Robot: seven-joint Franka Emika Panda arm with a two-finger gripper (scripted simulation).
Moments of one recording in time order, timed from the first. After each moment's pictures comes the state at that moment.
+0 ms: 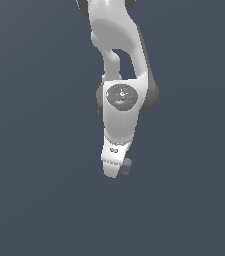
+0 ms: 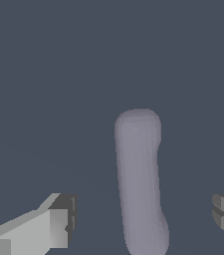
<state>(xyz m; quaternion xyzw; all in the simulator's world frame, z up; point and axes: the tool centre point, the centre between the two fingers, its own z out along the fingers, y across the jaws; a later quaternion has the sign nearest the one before) 0.072 0.020 0.145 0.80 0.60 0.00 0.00</state>
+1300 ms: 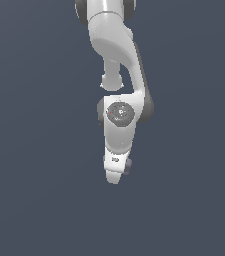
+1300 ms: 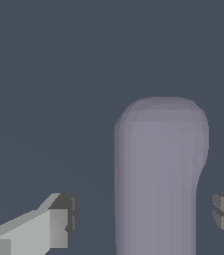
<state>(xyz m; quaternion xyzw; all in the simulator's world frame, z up) 0.076 0.021 0.096 0.77 0.64 0.00 0.00</state>
